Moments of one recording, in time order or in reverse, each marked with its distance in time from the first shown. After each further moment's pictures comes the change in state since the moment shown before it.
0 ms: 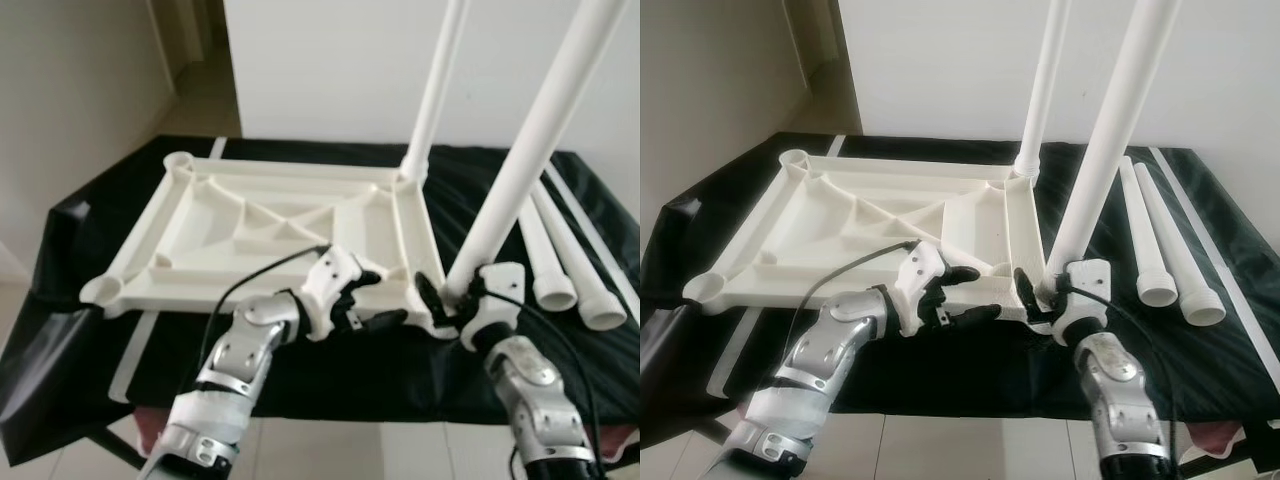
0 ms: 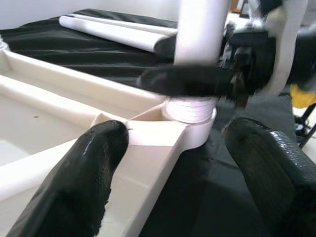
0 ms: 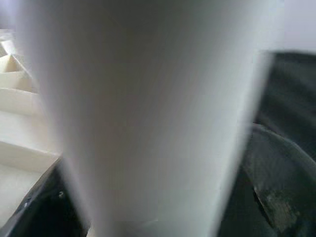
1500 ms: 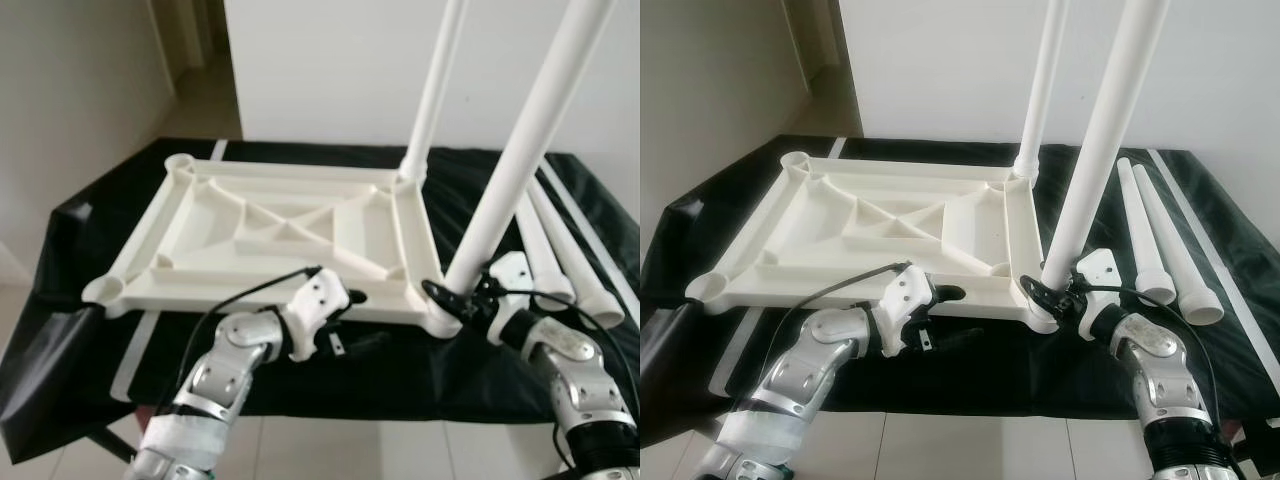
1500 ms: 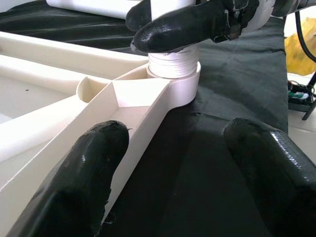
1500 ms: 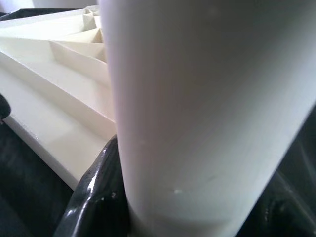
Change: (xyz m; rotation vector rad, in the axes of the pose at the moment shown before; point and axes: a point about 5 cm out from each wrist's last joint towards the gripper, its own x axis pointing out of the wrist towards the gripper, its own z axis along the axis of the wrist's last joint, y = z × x) left arm -0.015 -0.016 -0.017 0.069 0.068 -0.024; right arm 0.004 -0.019 -0.005 -0.080 0.063 0.342
